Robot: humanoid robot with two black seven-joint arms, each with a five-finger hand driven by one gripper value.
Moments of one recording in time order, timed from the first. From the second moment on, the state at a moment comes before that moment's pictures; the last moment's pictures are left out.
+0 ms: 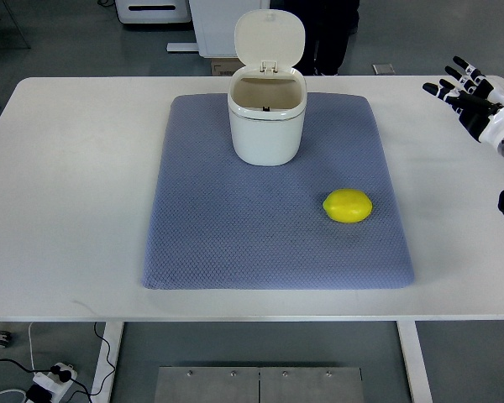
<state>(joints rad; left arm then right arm) -0.02 0.00 -0.10 -0.16 0.00 0.21 -0.11 0.92 -0.41 0.57 0.54 -0.17 0.24 0.23</state>
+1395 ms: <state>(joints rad) -0.02 0.00 -0.10 -0.16 0.00 0.21 -0.12 1.61 -0.75 -0.52 0.89 -0.17 0.34 0.23</state>
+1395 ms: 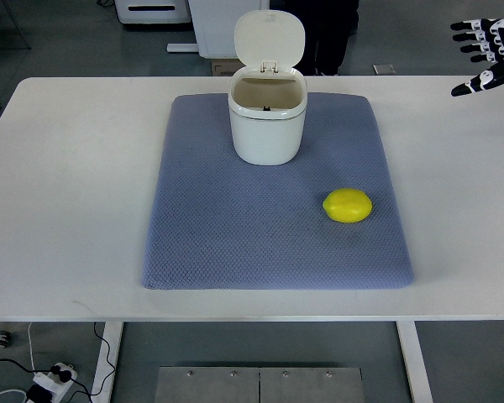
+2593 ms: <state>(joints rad) -0.02 0.00 -0.10 -0.16 0.00 0.21 -0.12 2.10 -0.51 -0.99 1.30 -0.33 0.27 0.12</state>
